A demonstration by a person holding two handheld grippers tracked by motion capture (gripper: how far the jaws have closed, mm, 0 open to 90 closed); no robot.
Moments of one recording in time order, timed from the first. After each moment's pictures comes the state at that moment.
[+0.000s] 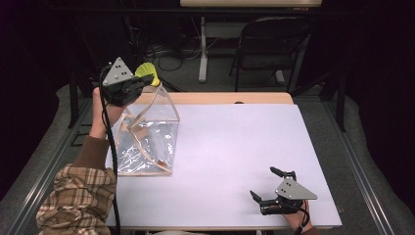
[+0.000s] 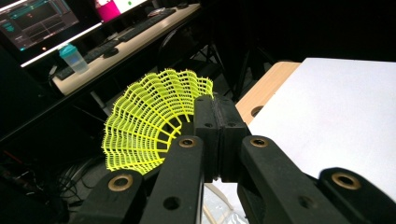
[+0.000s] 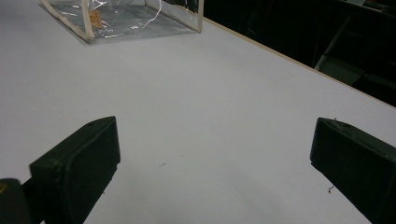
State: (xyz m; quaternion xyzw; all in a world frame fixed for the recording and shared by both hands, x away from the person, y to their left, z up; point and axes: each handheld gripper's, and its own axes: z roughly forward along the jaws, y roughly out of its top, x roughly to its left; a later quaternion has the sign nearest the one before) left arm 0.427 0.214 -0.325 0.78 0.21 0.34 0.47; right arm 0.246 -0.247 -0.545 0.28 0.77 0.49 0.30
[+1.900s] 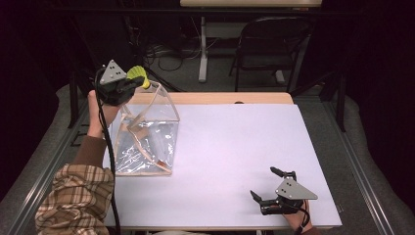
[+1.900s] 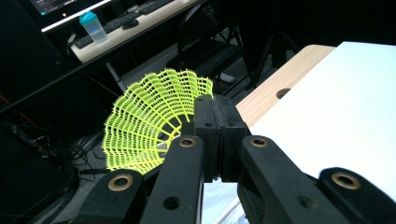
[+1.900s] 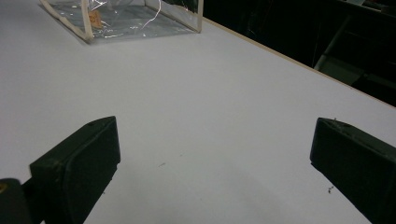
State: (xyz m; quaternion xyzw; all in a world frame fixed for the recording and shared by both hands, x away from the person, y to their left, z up) left arm 0.450 0.238 -0.349 0.78 0.27 0.34 0.45; right arm 0.246 -0.248 -0.544 0.28 0.77 0.49 0.30
